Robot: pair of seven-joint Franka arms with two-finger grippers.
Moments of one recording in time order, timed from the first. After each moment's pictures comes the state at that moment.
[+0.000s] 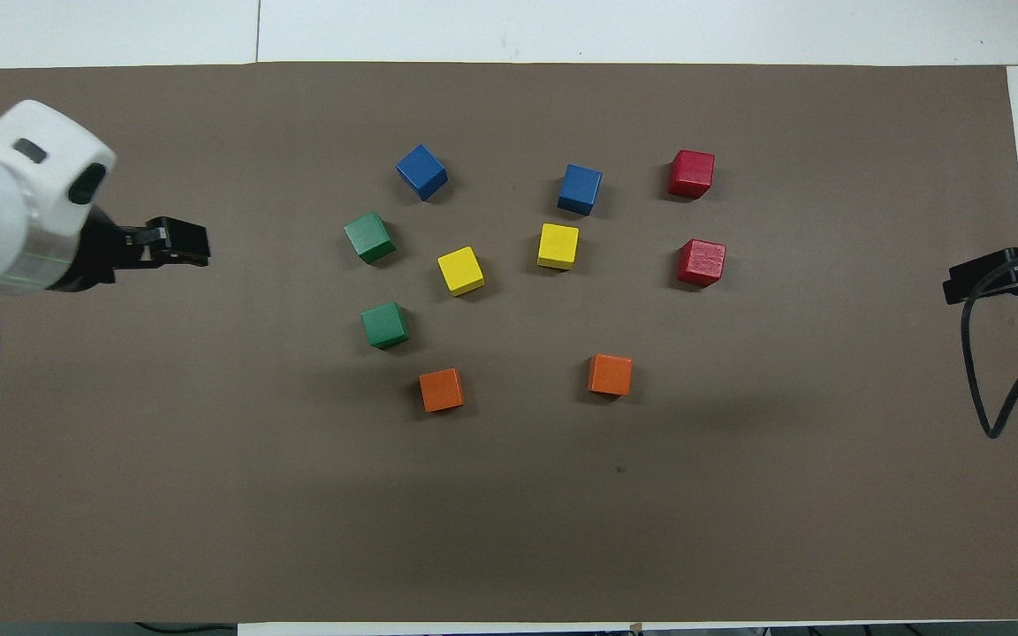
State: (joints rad) left arm -0.11 -0.02 -0.12 -1.81 0.00 1.88 -0.35; right arm 0.12 -0.03 -0.18 -1.65 -0.03 1.56 -0.13
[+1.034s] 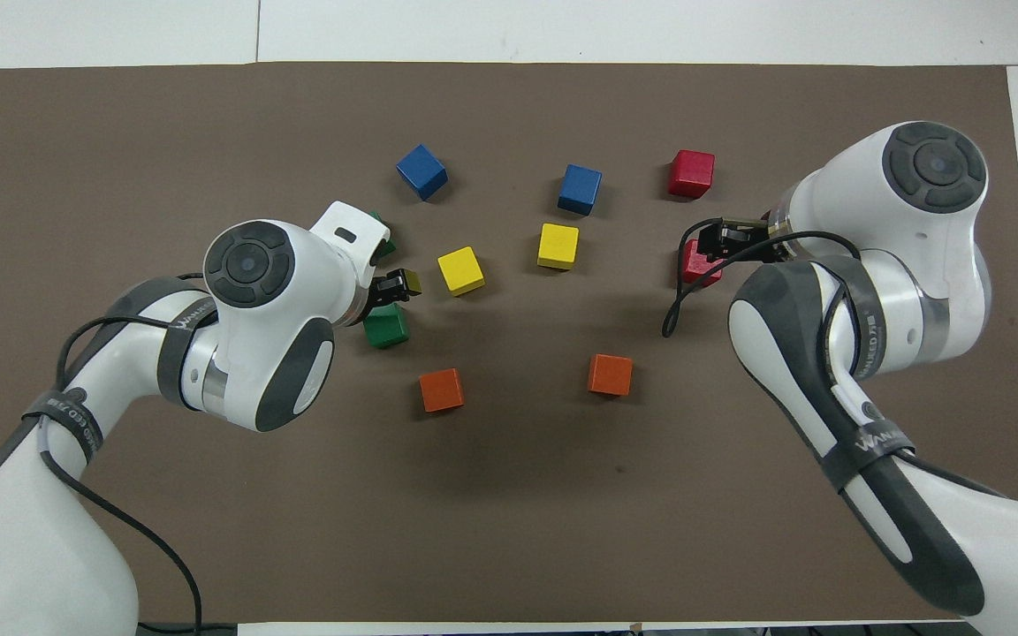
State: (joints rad) left arm -0.34 0.24 -0.12 -2.03 0.00 2.34 -0.64; right arm 0.34 0.23 -0.17 -1.88 0.03 2.14 0.39
